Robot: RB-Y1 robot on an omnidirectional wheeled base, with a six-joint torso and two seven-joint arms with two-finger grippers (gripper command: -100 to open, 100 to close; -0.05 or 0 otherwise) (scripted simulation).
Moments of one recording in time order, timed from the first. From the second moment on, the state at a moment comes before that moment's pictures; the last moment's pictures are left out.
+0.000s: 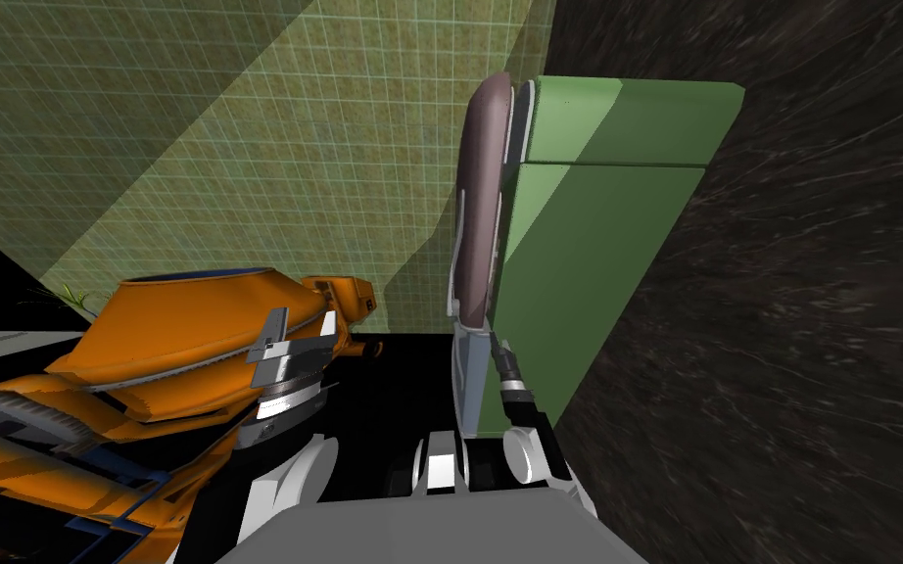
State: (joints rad) left arm 0.54 -0.05 0.01 -2.36 0.11 -0.58 0.07; right arm 0.35 -0.18 0.25 -1.83 -0.55 -0.49 -1.88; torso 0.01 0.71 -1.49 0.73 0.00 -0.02
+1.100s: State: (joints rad) left arm 0.54 -0.05 0.01 -2.36 0.11 -0.58 0.07; right arm 0.33 -0.15 0.27 -1.78 -0.62 -0.47 -2.11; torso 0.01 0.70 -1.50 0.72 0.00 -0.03
